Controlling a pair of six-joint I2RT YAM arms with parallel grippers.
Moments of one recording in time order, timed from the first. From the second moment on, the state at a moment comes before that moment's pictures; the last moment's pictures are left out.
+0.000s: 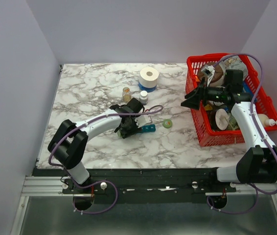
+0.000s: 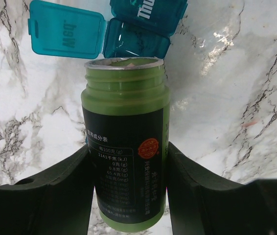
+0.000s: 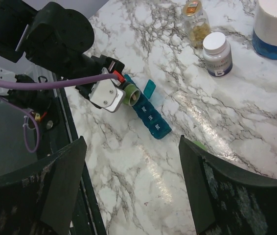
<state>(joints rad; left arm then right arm) -0.70 1.64 1.10 -0.72 -0.02 0.49 -0.03 1.36 1.20 -0.52 -1.18 -0.20</state>
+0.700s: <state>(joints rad) -0.86 1.73 1.18 -0.81 -0.31 0.51 -0.03 1.36 1.20 -0.52 -1.19 -0.20</state>
